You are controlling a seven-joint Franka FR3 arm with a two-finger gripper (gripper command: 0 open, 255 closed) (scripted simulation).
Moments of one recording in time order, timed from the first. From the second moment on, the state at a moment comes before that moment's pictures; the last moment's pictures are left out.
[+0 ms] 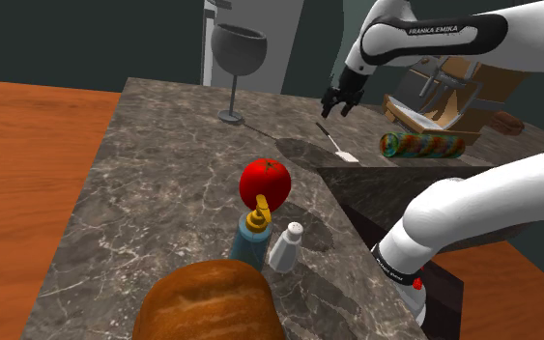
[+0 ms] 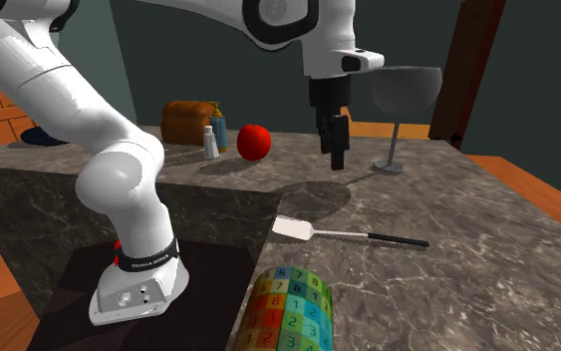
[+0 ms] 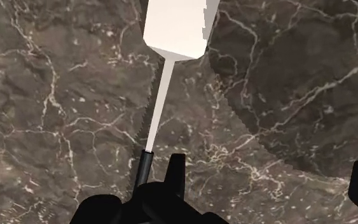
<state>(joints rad) -0.21 -0.53 -0.16 -2.42 -0.09 2.00 0.02</state>
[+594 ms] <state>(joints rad) -0.30 -0.34 -0.25 -2.43 -0.10 2.16 0.10</state>
